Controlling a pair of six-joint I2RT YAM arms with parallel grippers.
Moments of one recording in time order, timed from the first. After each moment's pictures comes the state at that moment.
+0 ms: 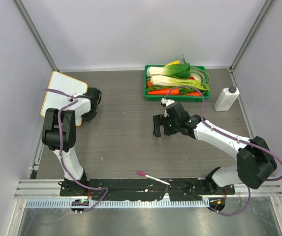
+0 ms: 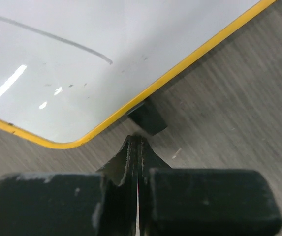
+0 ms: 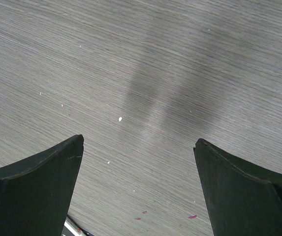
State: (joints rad) left arm -0.13 1.88 1.20 -0.62 -0.58 -0.93; right arm 0.65 1.37 0.87 -0.37 -0.04 0.36
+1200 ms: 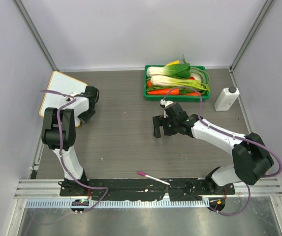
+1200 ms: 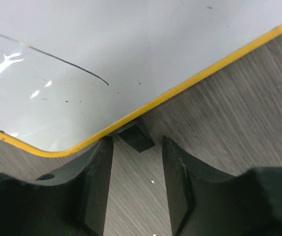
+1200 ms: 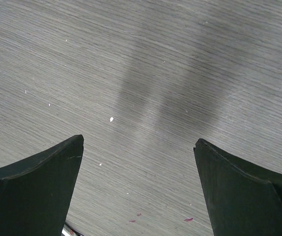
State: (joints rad) left arm -0.10 1.89 1.21 -0.60 -0.60 -0.98; right arm 0.64 1.42 0.87 -0.37 -0.04 0.35
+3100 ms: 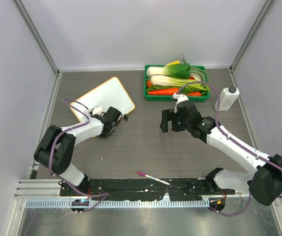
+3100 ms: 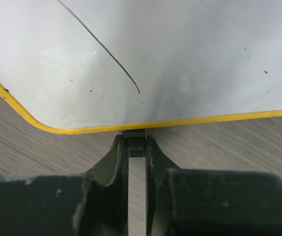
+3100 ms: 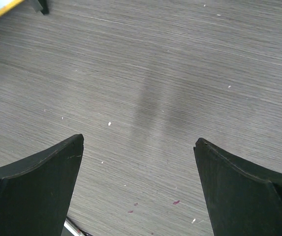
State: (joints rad) left arm -0.49 1.58 0.85 -0.56 -0.53 -0.99; right arm 0.61 1.18 0.87 -0.44 0.06 0.37
